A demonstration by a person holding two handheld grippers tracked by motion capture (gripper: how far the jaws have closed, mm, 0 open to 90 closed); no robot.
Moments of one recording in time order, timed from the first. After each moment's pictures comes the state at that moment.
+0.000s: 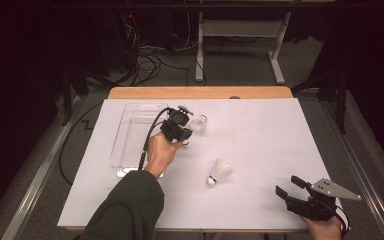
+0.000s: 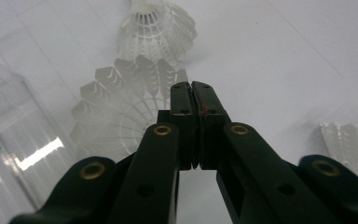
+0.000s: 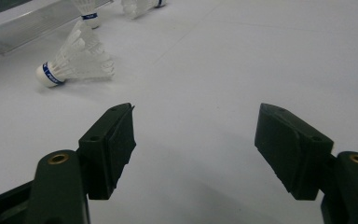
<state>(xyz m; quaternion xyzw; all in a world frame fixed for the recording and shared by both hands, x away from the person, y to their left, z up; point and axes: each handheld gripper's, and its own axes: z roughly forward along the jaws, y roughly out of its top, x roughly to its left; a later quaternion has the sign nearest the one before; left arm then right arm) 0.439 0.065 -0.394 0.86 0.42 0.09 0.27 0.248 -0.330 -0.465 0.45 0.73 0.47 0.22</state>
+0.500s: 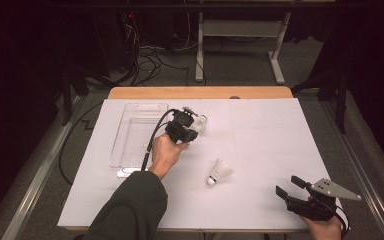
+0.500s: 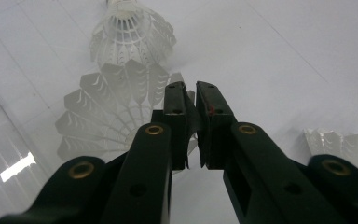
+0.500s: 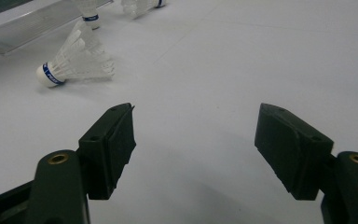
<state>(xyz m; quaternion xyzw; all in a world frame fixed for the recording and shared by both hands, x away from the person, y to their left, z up) 0.439 0.053 -0.399 0.86 0.41 0.08 0.29 0.248 -0.330 -0.465 0.45 0.73 0.47 0.22</state>
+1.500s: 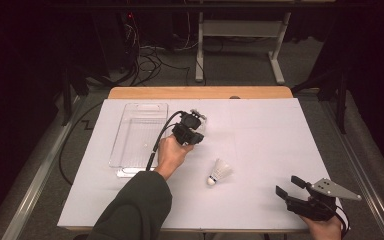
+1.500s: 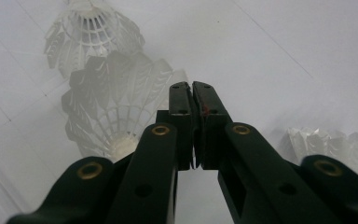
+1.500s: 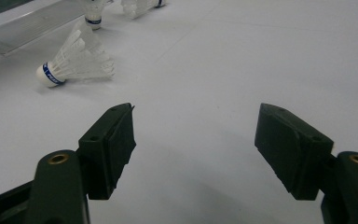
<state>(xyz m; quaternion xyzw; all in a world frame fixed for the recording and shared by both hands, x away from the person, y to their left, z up) 0.440 0.033 -0.405 0.88 0.39 0.06 0.27 0.248 -0.330 -0.465 0.45 0.73 0.47 0.22</state>
